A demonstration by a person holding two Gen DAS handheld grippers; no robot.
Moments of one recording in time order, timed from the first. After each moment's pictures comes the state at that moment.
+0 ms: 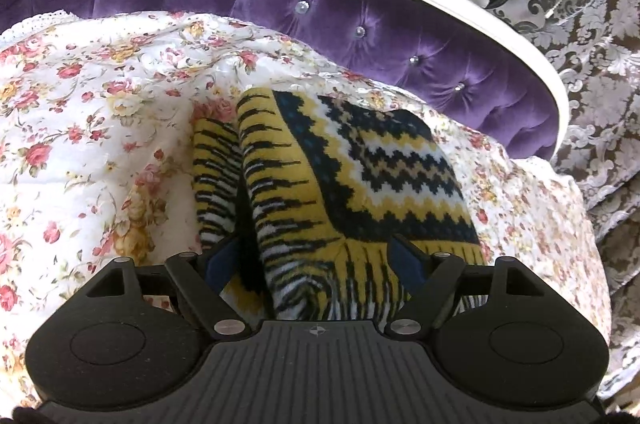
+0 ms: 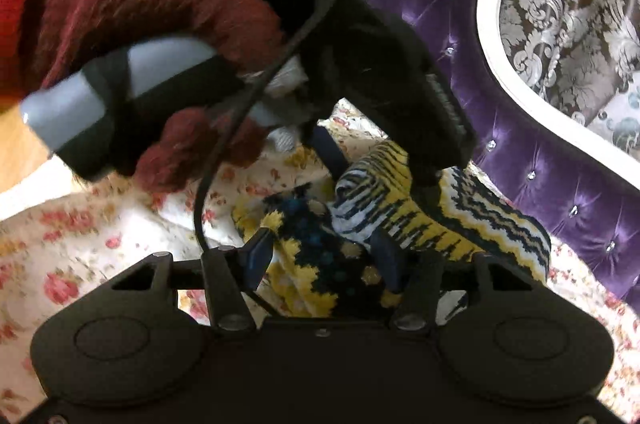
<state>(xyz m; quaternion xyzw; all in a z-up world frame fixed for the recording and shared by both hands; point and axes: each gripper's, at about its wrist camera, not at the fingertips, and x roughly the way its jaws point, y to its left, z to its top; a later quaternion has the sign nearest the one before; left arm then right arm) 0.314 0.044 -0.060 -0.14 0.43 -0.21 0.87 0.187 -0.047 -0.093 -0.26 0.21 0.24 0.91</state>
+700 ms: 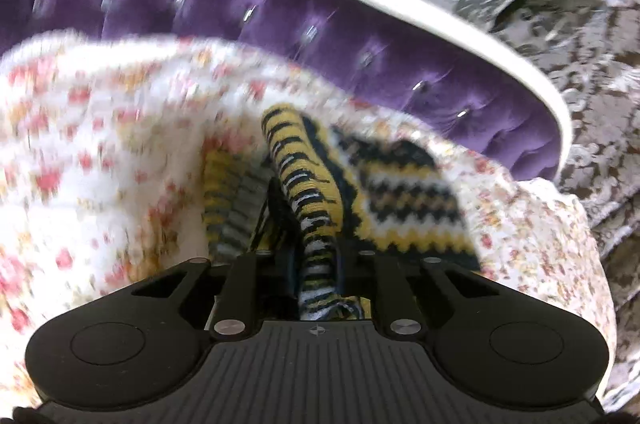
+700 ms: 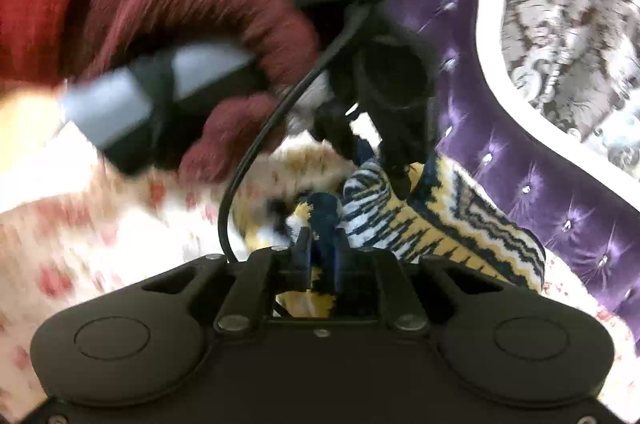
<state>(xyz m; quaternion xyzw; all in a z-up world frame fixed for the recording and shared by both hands) 0.313 0.050 -0.042 -0.14 0.38 -0.21 0.89 0.175 -0.054 -0.080 -0.22 0.17 0.25 0.93</state>
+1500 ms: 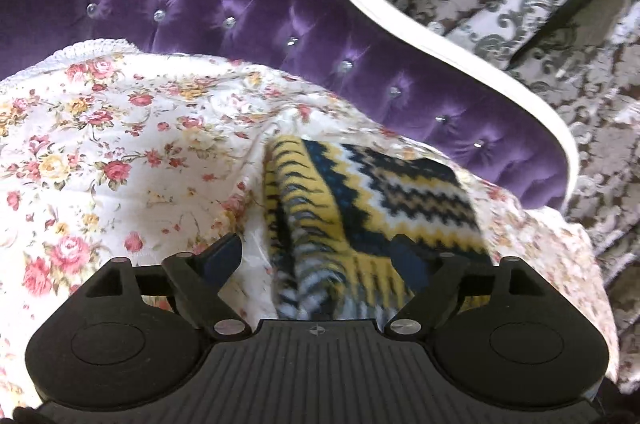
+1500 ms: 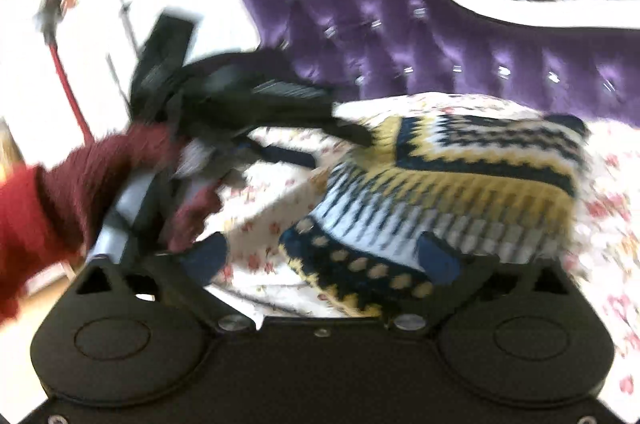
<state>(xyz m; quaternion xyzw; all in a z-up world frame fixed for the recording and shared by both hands) 0.284 0.090 -0.050 -0.17 0.35 -0.17 0.90 0.198 -0.132 -0.062 0.07 0.27 0.30 0.91</state>
